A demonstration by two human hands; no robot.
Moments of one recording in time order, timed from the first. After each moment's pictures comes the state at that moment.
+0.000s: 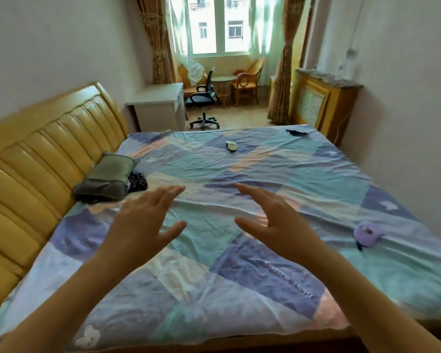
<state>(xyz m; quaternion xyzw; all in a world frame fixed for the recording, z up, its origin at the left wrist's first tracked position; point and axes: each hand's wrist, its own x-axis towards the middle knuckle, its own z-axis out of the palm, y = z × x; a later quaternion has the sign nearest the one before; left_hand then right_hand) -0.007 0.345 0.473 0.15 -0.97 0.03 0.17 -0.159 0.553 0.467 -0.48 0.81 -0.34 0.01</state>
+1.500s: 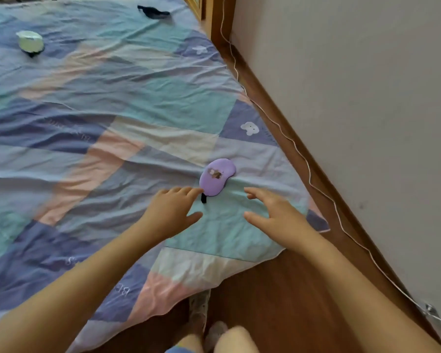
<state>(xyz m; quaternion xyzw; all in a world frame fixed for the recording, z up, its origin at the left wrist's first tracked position) -0.593 0.719 0.192 -0.07 -0.99 -0.09 -0.11 -0.629 0.956 0.247 -0.18 0.92 -0.26 0.23</state>
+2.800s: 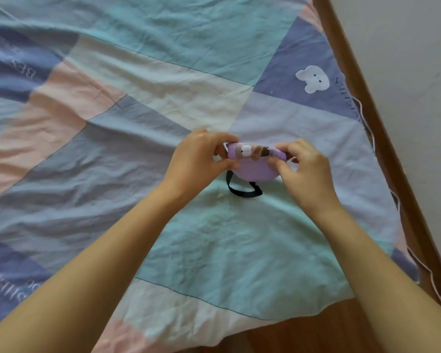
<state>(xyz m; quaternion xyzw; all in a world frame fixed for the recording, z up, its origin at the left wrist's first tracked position) -0.786 0.716 0.005 0.09 -0.92 -0.38 0.01 -0.840 0.907 0.004 -0.14 0.91 -0.37 0.10</state>
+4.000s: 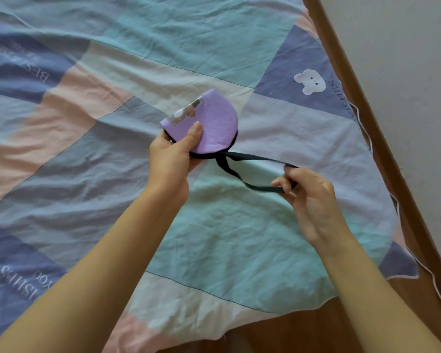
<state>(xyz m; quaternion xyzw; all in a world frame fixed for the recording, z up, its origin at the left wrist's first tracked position) -0.755 0.717 0.042 0.38 -0.45 -0.80 0.11 -0.787 0.921 0.022 0.14 0.62 -0.74 0.24</state>
